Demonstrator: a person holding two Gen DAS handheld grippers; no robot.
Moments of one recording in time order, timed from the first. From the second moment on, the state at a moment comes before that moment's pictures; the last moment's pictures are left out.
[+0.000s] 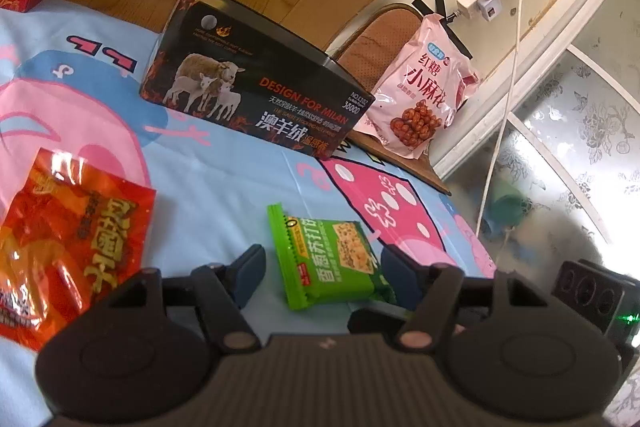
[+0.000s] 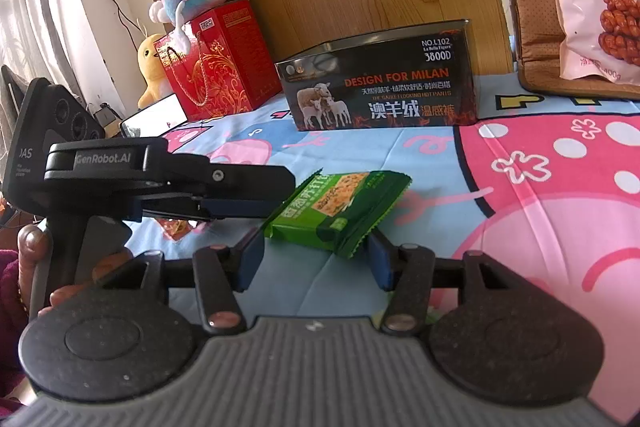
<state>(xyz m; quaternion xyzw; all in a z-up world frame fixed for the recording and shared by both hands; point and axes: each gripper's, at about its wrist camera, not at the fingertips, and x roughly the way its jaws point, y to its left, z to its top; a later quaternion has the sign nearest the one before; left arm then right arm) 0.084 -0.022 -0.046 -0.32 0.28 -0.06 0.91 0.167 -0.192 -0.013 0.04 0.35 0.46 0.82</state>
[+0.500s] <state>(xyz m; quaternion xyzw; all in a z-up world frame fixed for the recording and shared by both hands) 0.083 -0.022 -0.046 -0.32 0.28 -0.07 0.90 0.167 -0.193 -0.013 0.05 0.35 0.45 0.82</state>
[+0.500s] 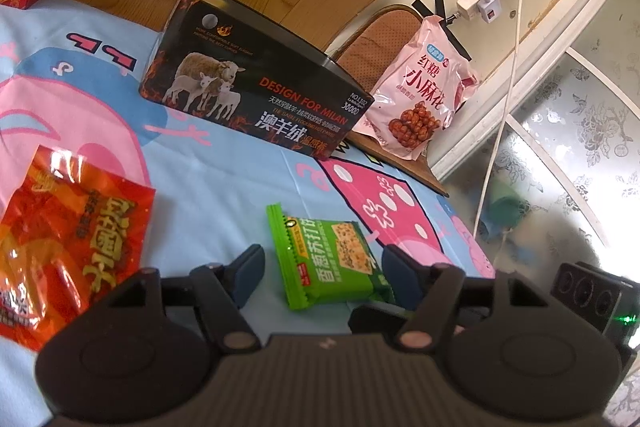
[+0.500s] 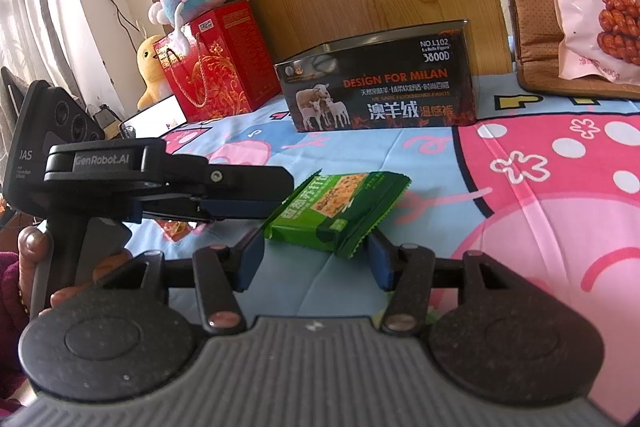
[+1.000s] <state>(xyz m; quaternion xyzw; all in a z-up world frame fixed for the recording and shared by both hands) 0.083 -0.022 -0.047 -0.32 0.28 -0.06 0.90 0.168 -0.194 -0.013 0.05 0.35 0.45 0.82</state>
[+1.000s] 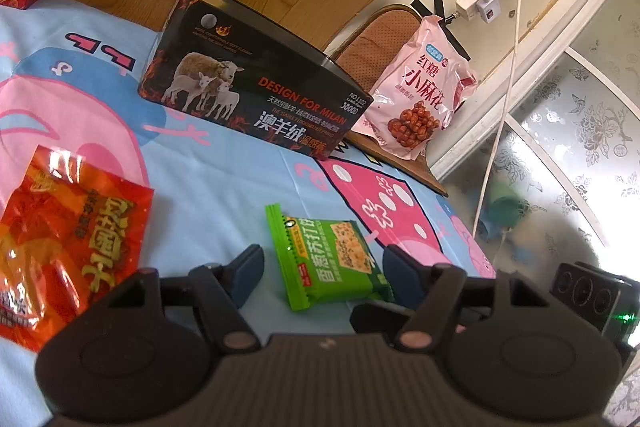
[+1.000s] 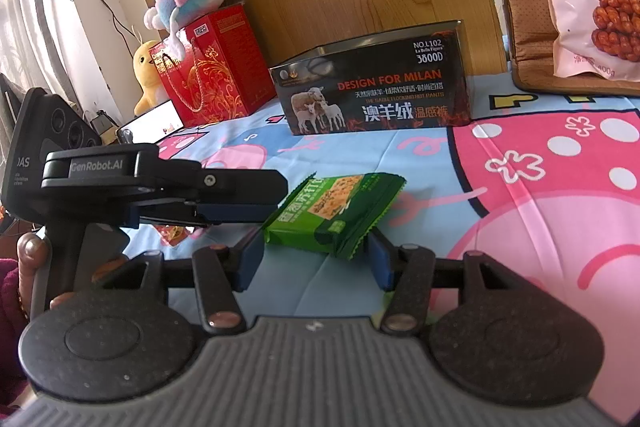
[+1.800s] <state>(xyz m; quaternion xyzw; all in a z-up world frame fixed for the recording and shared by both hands) 0.083 -0.024 -0.047 -0.32 0.27 -0.06 0.90 0.168 -0.194 -0.013 0.05 0.35 0.45 0.82</state>
